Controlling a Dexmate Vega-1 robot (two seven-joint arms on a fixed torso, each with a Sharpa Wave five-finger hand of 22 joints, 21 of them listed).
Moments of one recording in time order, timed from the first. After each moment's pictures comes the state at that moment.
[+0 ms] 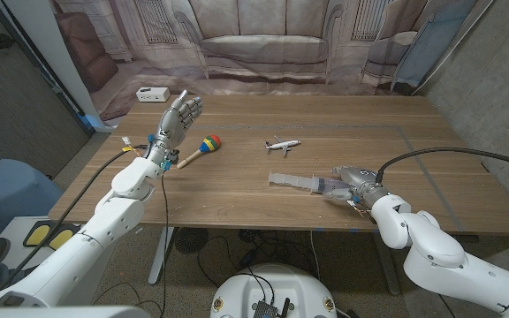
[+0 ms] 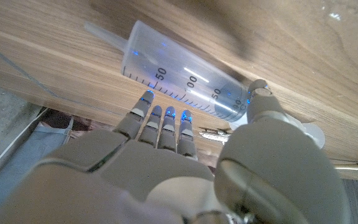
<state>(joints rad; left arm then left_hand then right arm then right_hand) 1.01 0.66 0.24 -1.56 -0.69 -0.38 -0.09 0.19 0.03 0.25 -0.11 0.19 0.23 0.09 0.19 0.17 0.25 0.06 0.22 0.19 0.19 0.06 0.19 0.17 0.06 0.06 0.20 0.17 -1.22 -1.02 -0.59 -2.35 -0.63 -0.82 0.09 0.66 -0.03 0.31 -0.17 0.19 0.23 0.04 0.21 0.19 0.22 0.07 0.21 0.20 0.16 0.04 0.21 0.20 0.27 0.05 0.21 0.17</state>
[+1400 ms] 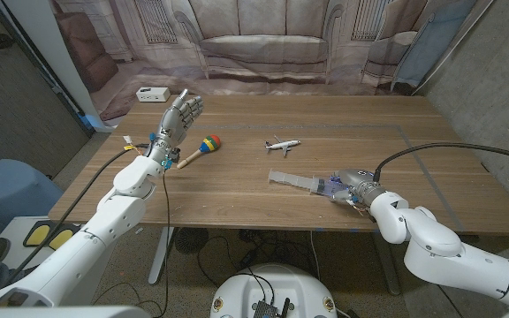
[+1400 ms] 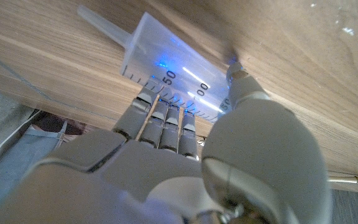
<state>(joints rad) 0.99 0.65 0.25 -1.55 -0.69 -0.37 -0.08 0.19 0.03 0.25 -0.11 0.19 0.24 0.08 0.19 0.17 0.26 0.07 0.22 0.19 0.19 0.06 0.19 0.17 0.06 0.06 0.20 0.17 -1.10 -1.08 -0.70 -2.31 -0.57 -0.84 0.08 0.93 0.01 0.37 -0.18 0.19 0.39 0.03 0.22 0.19 0.42 0.05 0.25 0.20 0.42 -0.03 0.27 0.21 0.71 -0.04 0.27 0.17</state>
